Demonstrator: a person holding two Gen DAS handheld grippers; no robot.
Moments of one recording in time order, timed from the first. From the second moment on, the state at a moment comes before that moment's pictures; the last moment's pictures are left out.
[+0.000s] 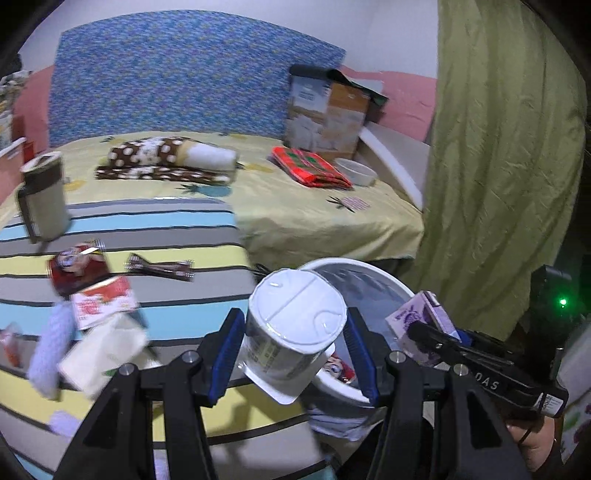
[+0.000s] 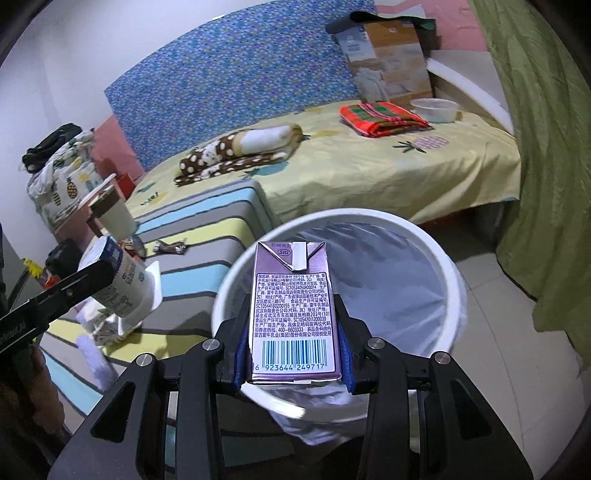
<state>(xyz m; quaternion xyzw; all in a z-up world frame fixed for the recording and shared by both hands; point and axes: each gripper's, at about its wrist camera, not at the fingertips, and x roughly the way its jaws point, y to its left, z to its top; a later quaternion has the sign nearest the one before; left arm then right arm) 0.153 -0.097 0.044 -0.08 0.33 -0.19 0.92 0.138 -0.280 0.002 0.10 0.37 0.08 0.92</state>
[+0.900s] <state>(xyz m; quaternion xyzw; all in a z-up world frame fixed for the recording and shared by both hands) 0.181 -0.158 0.007 -0.06 0.37 -0.27 0.89 0.142 -0.310 -0.009 0.12 0.39 0.06 0.91</state>
